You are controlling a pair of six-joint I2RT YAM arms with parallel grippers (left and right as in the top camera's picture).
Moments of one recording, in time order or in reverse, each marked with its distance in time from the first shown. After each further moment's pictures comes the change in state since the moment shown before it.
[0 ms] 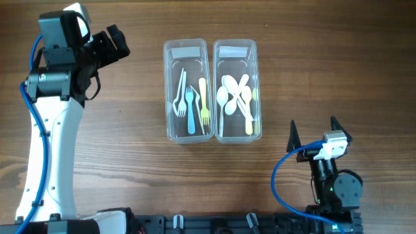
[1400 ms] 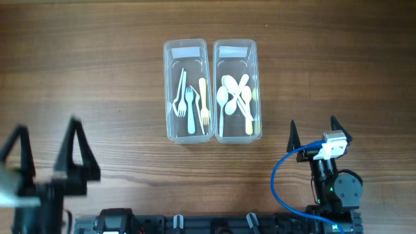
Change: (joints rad) left arm -0.054 -0.999 -0.162 -0.026 -0.076 0.012; right arm 0.000 0.000 0.000 0.000 0.000 -0.011
